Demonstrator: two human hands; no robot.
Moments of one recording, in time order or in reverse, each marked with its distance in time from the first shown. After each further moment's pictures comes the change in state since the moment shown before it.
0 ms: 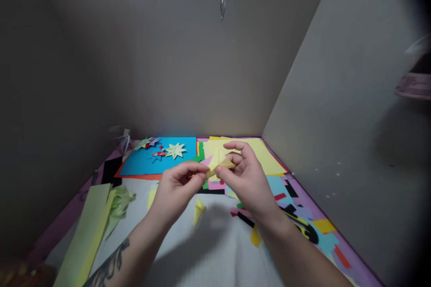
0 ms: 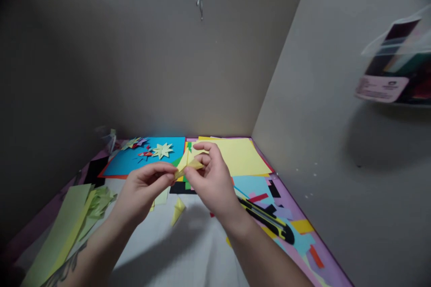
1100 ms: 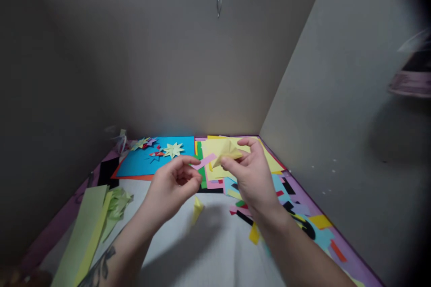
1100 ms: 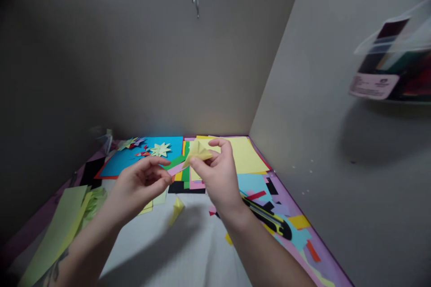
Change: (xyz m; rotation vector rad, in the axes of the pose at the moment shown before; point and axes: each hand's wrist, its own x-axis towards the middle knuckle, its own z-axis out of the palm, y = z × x) left_hand 0.002 0.013 -0.010 0.247 -0.111 0.069; right_hand 0.004 0.007 -0.003 0.144 0.144 -0.006
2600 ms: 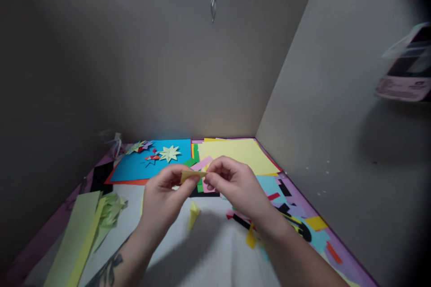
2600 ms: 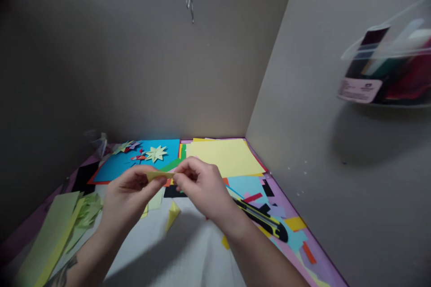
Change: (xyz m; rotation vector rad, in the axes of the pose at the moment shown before) left_hand -0.003 -0.016 0.010 0.047 0.271 0.185; right_hand -0.003 -0.010 -0.004 -0.342 -0.345 0.045
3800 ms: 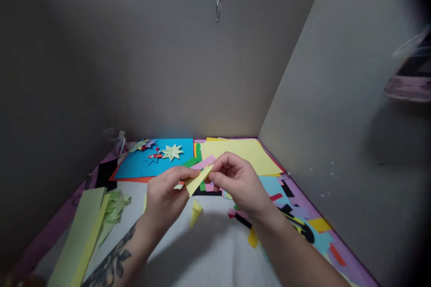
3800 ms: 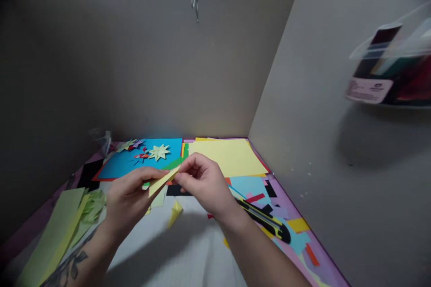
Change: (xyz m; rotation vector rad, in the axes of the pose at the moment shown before) left_hand 0.003 -0.001 -0.010 0.273 -0.045 0.421; right_hand 0.004 0.001 0.005 0.295 0.015 0.018
